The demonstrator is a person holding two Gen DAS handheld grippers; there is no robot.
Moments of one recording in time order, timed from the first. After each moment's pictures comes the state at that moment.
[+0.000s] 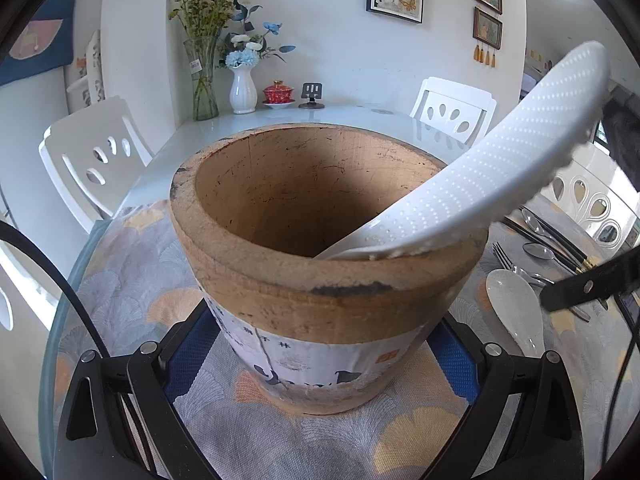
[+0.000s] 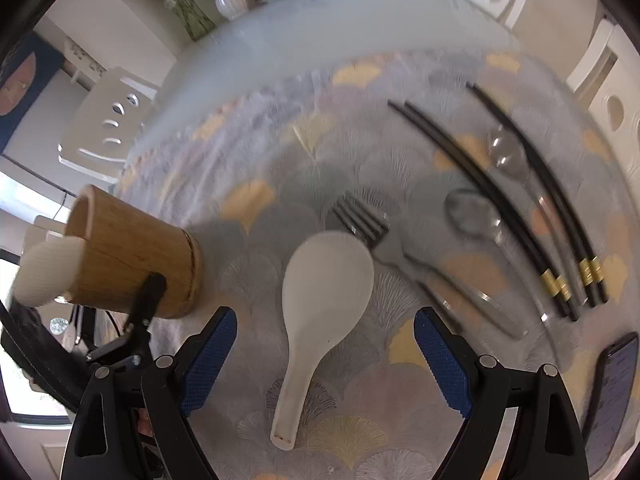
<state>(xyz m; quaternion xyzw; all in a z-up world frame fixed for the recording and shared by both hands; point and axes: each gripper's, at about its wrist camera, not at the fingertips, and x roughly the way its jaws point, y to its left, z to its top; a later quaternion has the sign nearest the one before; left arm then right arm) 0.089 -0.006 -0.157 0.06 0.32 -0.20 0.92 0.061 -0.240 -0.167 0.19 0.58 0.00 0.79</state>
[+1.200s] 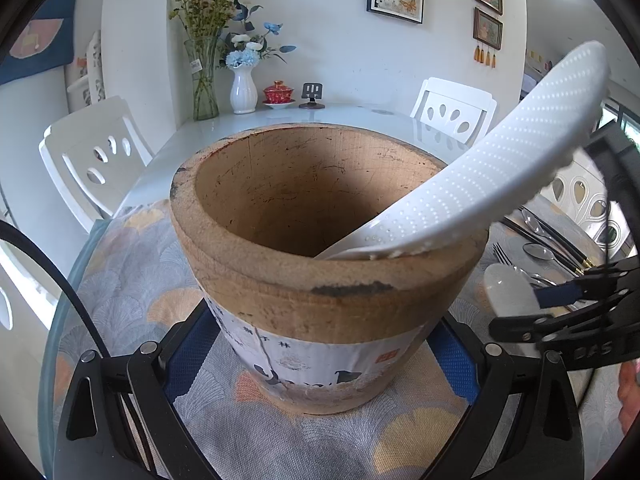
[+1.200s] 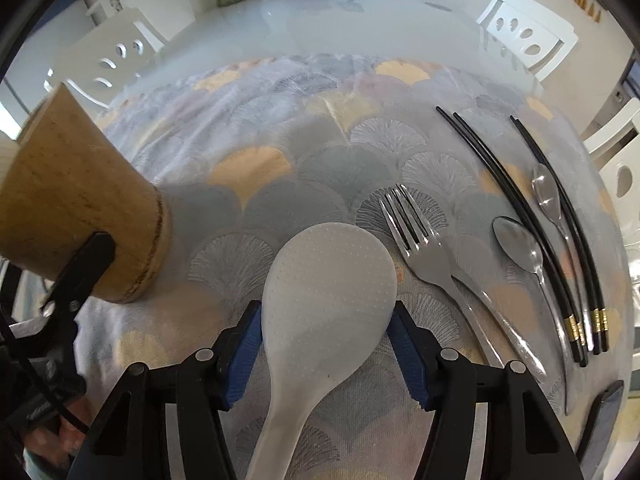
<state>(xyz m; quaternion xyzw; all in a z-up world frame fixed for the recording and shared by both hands) 0.089 -0.004 -0.156 0.06 0.32 -0.20 0.92 0.072 -0.194 -0.193 0.07 0.55 0.00 0.83</state>
